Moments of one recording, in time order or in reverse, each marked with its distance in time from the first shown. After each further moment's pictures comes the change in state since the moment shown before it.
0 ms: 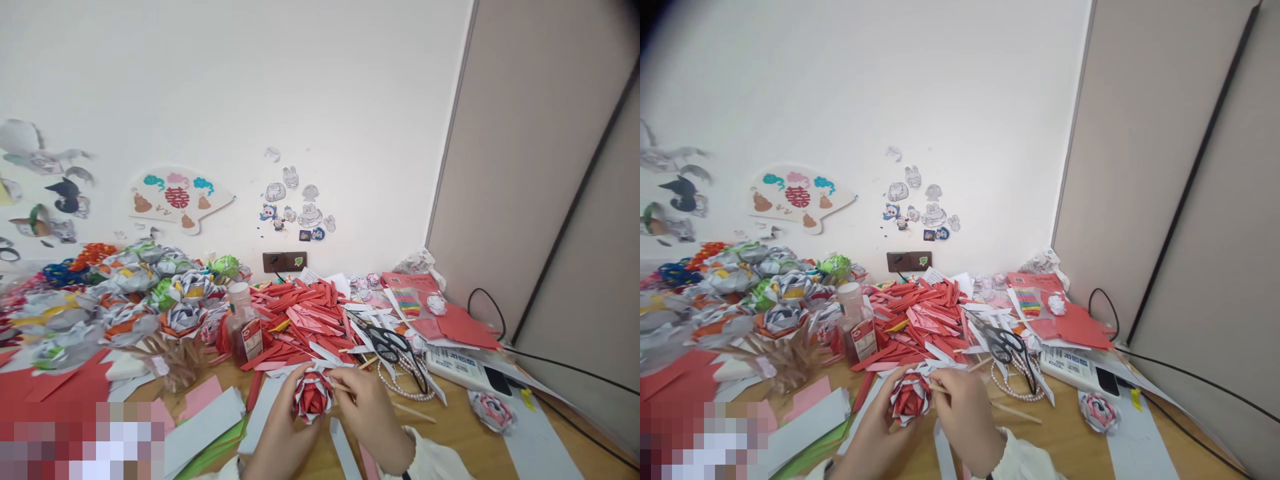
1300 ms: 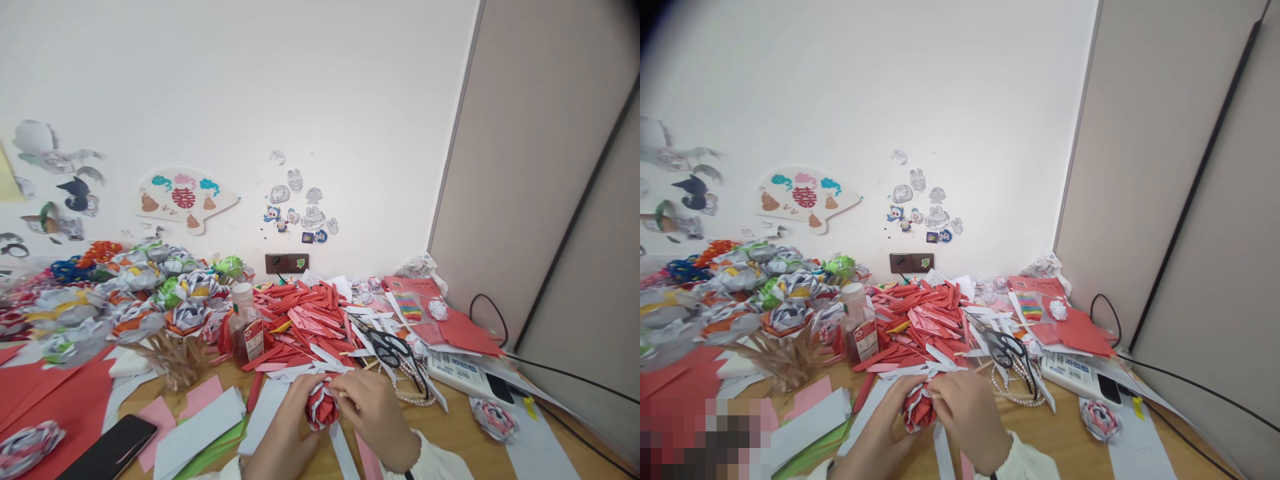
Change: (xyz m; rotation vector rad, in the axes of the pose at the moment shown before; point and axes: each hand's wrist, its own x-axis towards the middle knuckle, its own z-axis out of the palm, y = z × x) left_hand 0.000 0.004 -0.008 0.120 -0.134 0.193; right_hand 0.001 0.002 -0.013 -0.237 -0.006 -0.300
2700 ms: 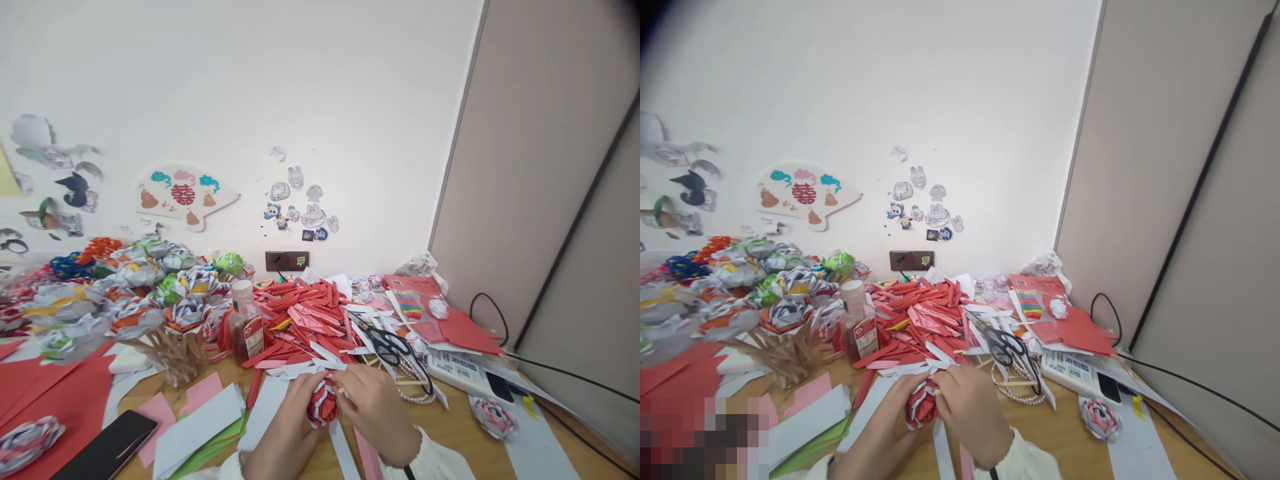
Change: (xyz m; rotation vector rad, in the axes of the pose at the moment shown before) left_hand -0.003 -0.004 0.003 0.052 -0.022 0.014; right_hand 0.001 0.003 -0.002 -0.213 -0.013 -0.073
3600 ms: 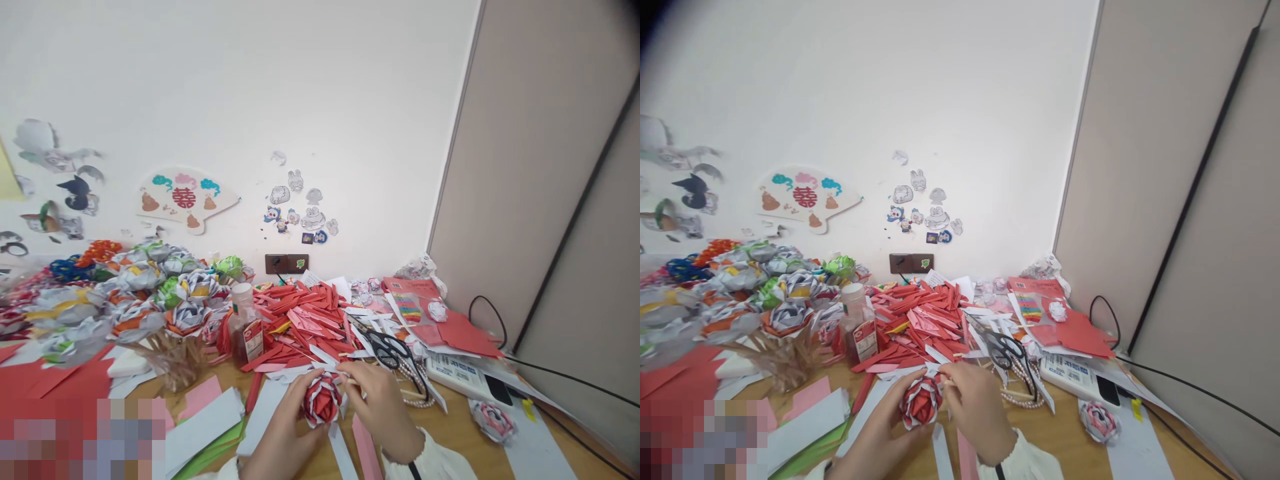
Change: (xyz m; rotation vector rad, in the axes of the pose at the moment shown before) left_hand 0.004 0.001 0.001 -0.265 0.003 -0.149; right_hand -0.001 0.007 -0.001 0.287 -0.025 0.244
